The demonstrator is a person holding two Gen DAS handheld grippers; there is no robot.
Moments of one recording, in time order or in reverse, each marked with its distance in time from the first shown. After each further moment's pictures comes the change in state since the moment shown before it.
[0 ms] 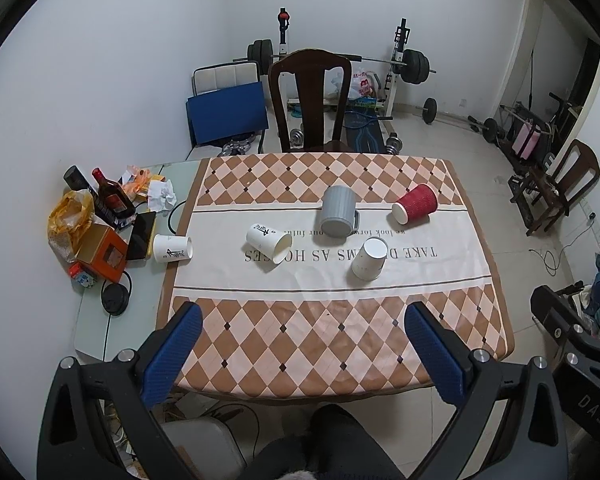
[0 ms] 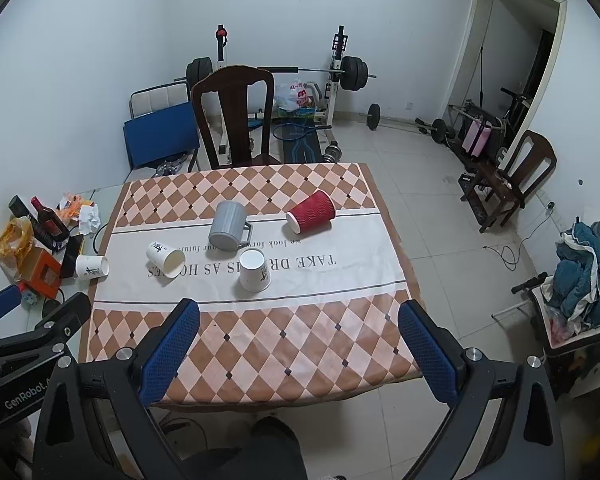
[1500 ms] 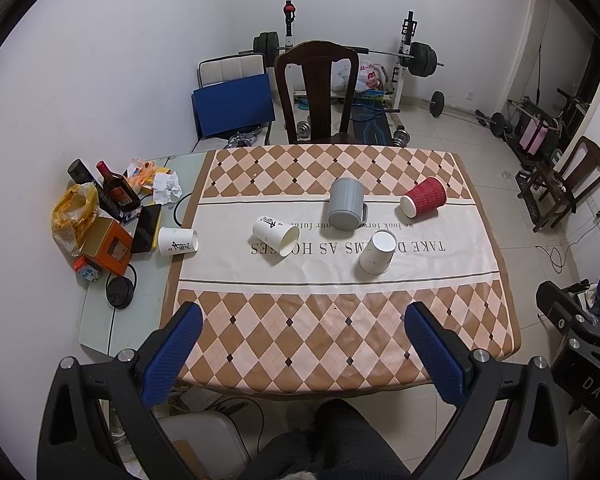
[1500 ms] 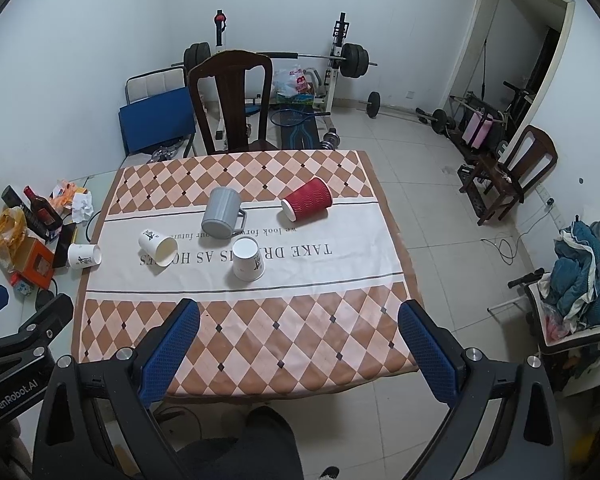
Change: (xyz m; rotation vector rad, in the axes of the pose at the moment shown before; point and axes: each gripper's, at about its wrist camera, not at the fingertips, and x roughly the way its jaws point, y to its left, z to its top) left arm 0.003 0.006 -0.011 0.010 0.016 0.006; right arm 0.007 -0.004 0.000 -0.005 0.030 -0.015
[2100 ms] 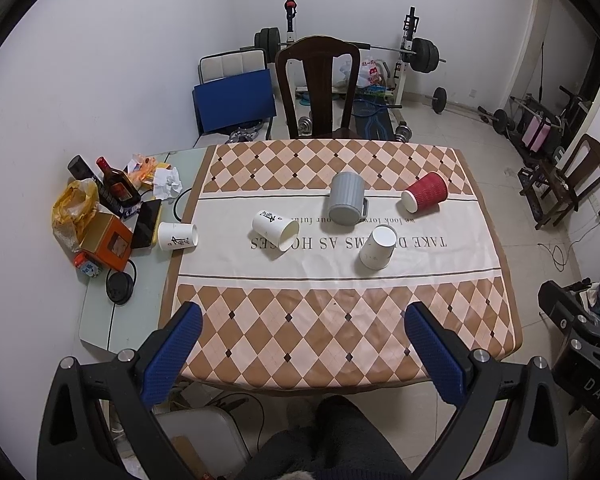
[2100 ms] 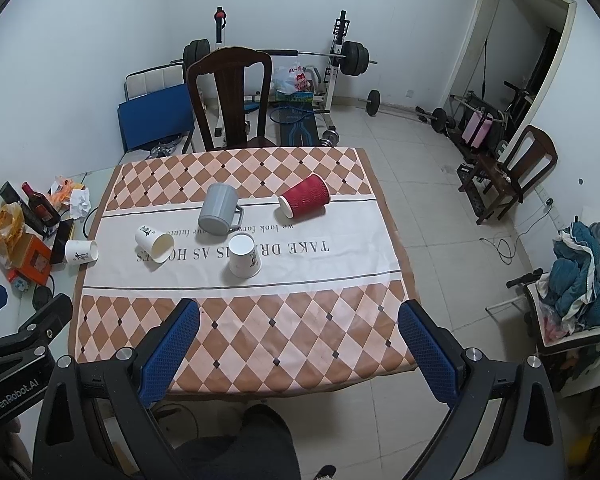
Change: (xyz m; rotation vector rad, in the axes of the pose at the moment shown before) left arm 0.002 0.009 -0.009 -0.002 0.011 0.005; right arm 0.000 -0.004 0.000 -0.004 0.011 0.002
